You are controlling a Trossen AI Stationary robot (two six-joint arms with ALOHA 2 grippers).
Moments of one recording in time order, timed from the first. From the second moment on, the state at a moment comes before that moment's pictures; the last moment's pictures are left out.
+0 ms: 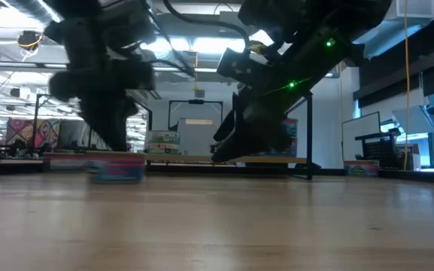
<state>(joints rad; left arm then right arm) -0.03 1.49 0.76 -0.45 -0.09 -0.15 0.20 1.90 1.05 0.07 0.49 -0.19</state>
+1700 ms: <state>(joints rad) 0.11 1.47 0.44 0.32 0.06 0.09 0.19 1.97 1.13 0.23 0.30 -0.43</state>
